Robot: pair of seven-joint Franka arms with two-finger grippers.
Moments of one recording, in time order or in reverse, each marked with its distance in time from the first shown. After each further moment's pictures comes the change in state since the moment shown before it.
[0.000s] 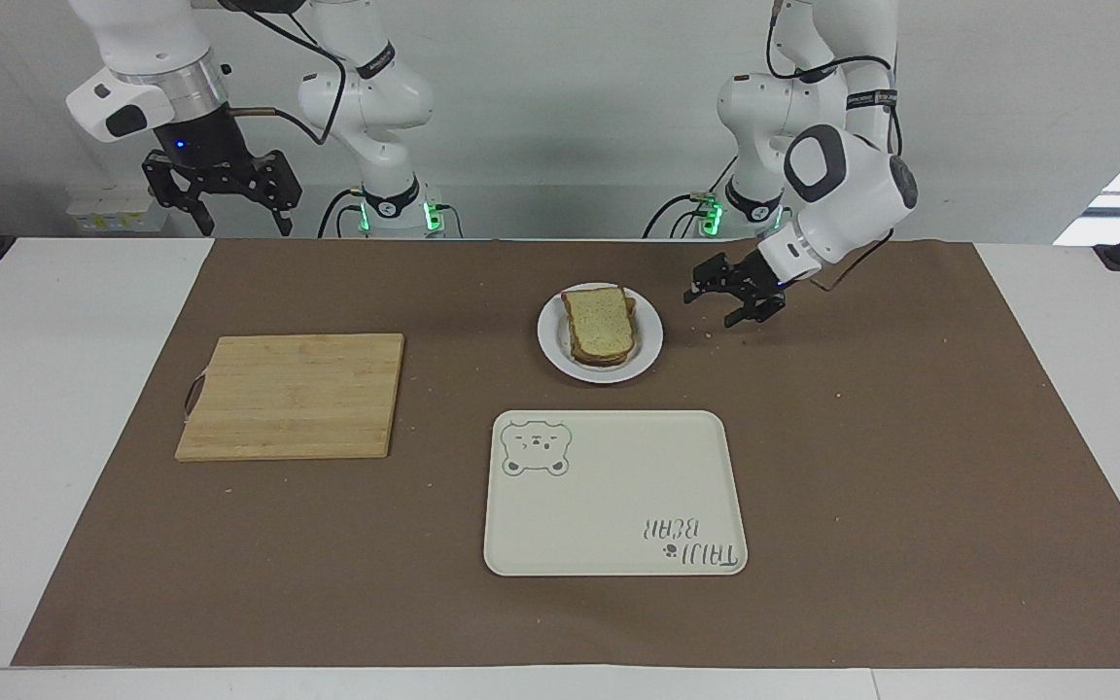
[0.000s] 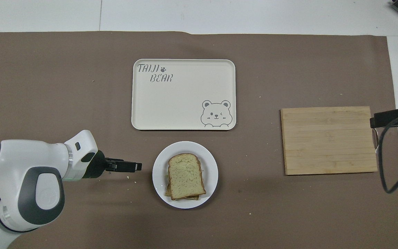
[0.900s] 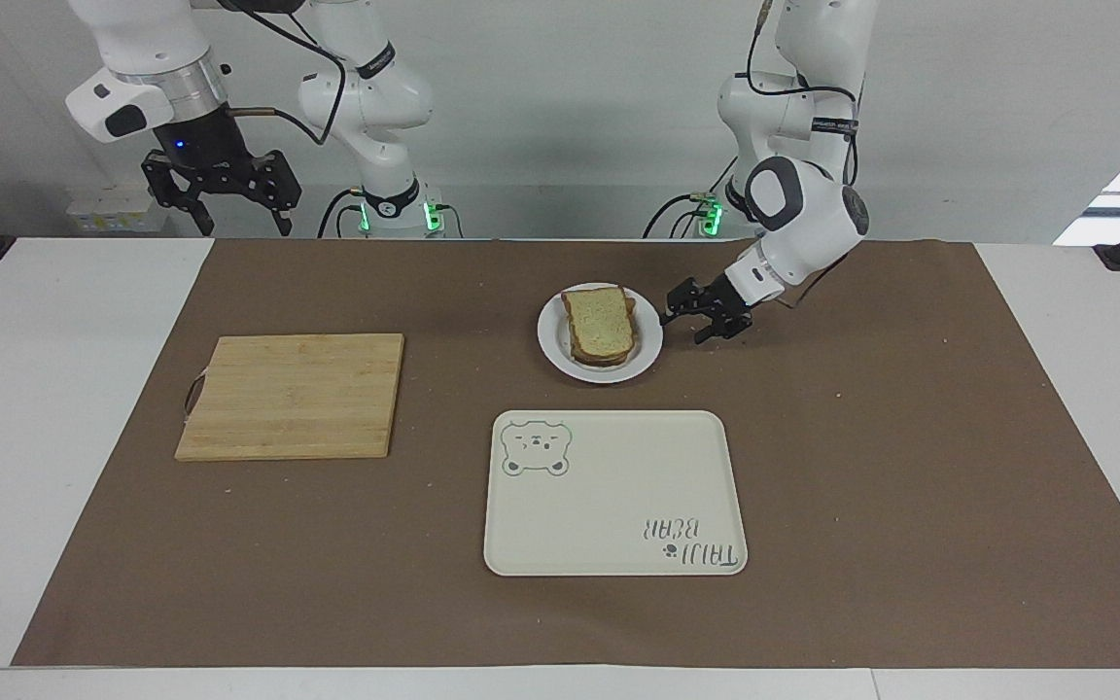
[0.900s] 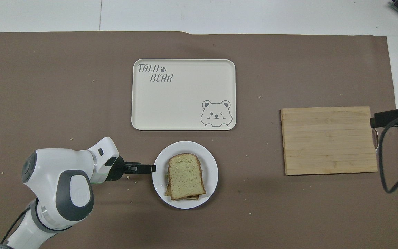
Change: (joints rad) left arm -0.096 0.101 0.001 -0.030 -0.156 0.138 0.059; right arm 0.000 0.000 -0.001 0.000 0.000 0.000 0.000
